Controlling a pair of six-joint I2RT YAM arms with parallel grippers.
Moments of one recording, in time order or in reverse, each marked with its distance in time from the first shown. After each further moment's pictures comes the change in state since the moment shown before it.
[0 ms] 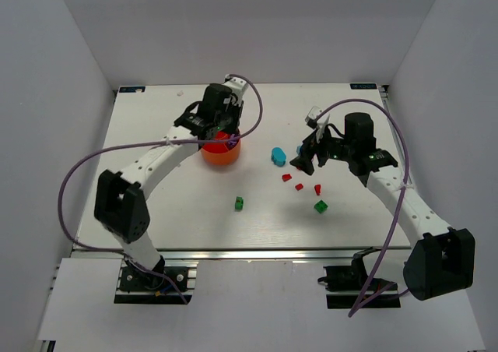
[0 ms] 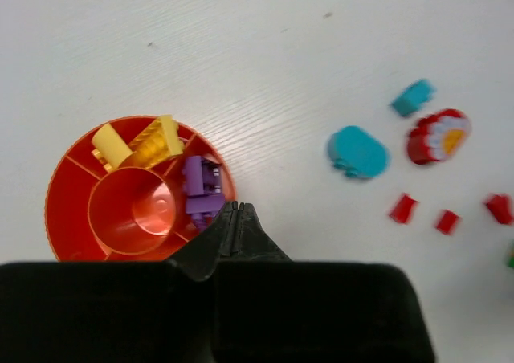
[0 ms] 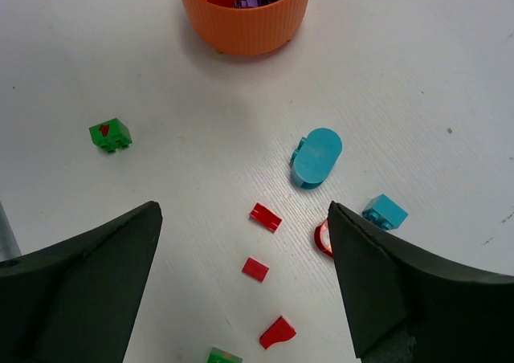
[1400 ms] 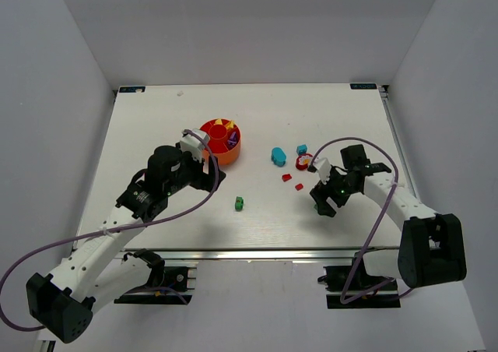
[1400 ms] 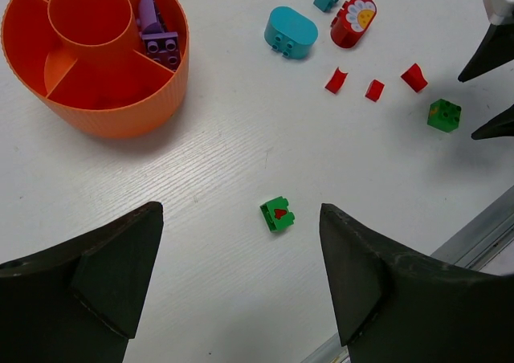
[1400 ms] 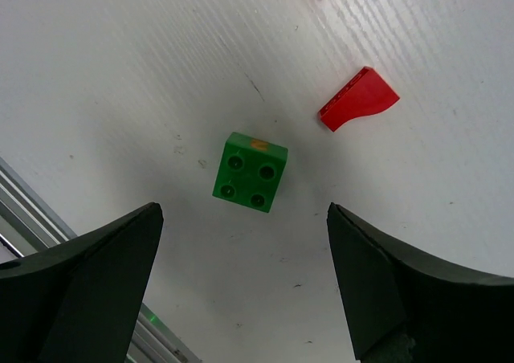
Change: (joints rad) left arm 0.011 -0.847 -0.737 0.093 0.209 -0.046; right arm -0.089 0.073 -0.204 -0.443 0.263 -0.336
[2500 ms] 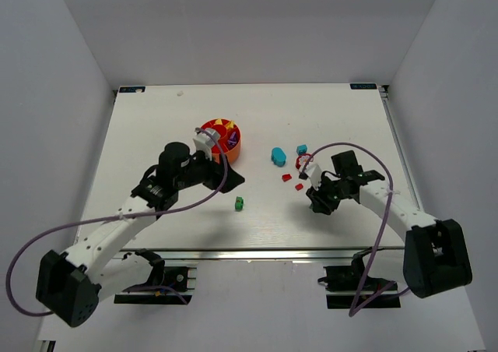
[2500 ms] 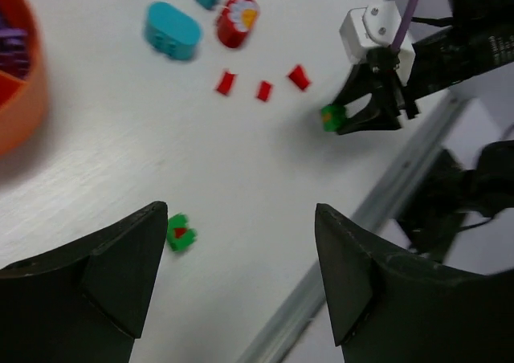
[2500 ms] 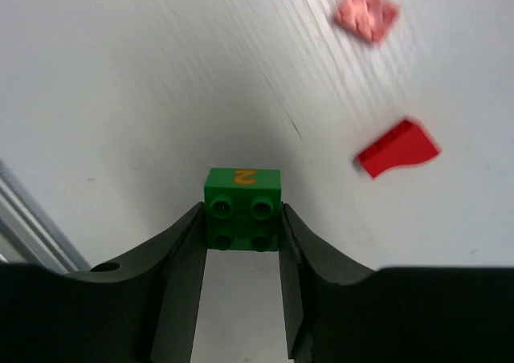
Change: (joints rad) left arm 0.002 0.076 -0.052 0.173 0.247 -0.165; right arm 0.109 -0.020 -0.106 0.145 0.051 0.072
